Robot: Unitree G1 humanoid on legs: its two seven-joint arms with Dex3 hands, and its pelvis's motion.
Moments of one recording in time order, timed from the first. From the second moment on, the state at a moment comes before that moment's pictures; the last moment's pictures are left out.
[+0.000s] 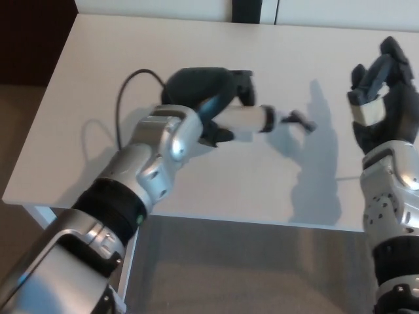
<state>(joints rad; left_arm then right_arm) -0.84 0.18 -0.51 0.77 0.70 0.03 0.01 -0.60 -0.01 -0.33 0.66 0.32 -0.15 0.00</state>
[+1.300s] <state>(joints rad) -0.95 0.35 -0.55 0.88 0.69 -0.02 -0.15 -0.31 -0.14 -0.22 0.10 0.29 -0.17 0.11</state>
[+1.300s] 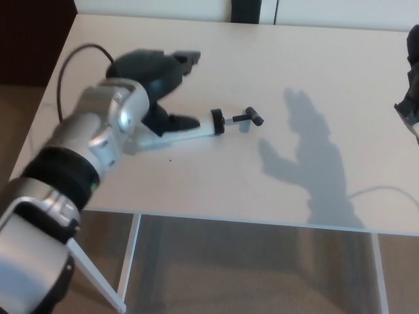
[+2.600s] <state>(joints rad) 0.18 0.51 -0.07 -0.04 0.39 -0.19 -0.27 0.43 -0.17 -0.21 -0.39 0.31 -0.16 0.21</state>
